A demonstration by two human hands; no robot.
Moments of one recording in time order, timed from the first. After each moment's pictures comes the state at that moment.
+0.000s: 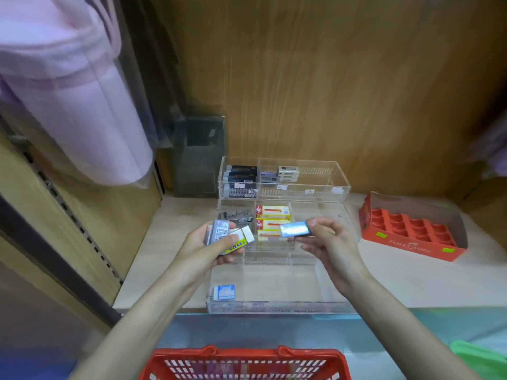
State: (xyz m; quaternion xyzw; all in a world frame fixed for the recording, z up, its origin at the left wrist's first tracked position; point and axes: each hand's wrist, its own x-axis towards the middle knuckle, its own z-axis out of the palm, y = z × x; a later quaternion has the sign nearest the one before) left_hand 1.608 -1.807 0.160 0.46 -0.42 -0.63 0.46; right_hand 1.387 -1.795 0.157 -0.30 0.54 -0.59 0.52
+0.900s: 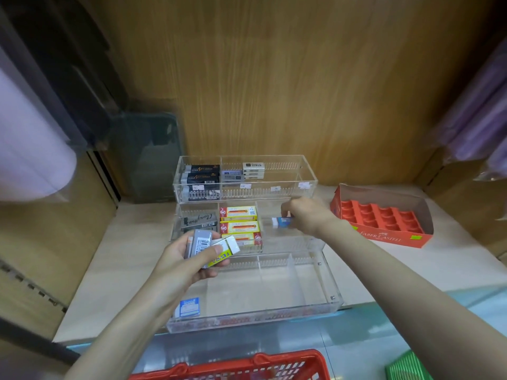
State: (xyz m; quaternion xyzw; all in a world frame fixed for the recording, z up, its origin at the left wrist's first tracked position) left_hand 1.570 -1.813 0.147 0.46 -0.43 -0.64 0.44; right_hand 1.309 -1.894 0.136 -0.75 0.66 0.04 0.05
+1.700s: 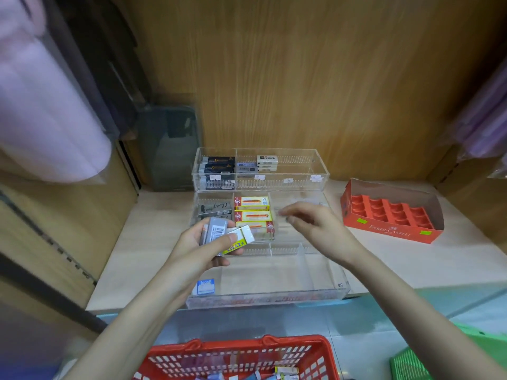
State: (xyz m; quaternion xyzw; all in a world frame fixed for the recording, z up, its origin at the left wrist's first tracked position) left_hand 1.577 -1.795 0.161 0.45 -0.45 -0.64 0.44; right_hand 1.347 -1.806 0.163 -0.68 0.59 -0.33 0.30
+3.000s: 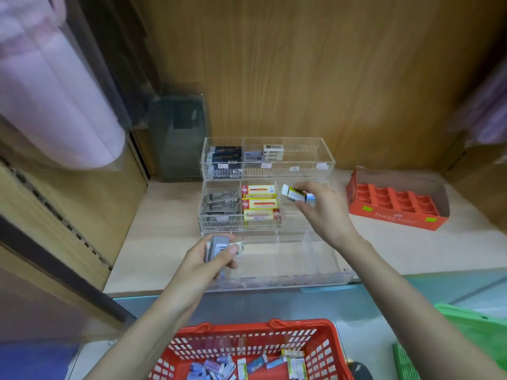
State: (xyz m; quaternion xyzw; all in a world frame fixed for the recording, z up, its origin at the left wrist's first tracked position) left_hand 1.593 -1.766 0.126 0.48 -0.47 -0.62 0.41; right_hand 1.355 -1.815 0.153 -0.68 0.64 -0.33 0.08
